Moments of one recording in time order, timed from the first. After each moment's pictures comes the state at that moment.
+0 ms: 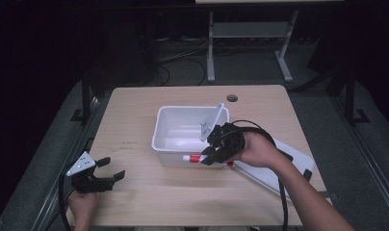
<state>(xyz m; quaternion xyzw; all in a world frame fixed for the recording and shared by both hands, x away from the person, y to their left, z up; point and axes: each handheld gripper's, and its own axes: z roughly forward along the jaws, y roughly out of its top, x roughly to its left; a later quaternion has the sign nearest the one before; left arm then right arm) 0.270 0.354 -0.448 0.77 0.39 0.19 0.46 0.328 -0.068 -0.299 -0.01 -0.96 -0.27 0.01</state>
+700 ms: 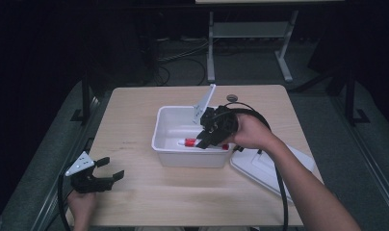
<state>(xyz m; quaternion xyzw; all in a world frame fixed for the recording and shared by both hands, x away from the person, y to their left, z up) 0.269 0.357 -0.449 0.77 0.39 0.19 0.46 0.358 -0.054 -0.275 -0.01 -0.97 -0.26 0.00</state>
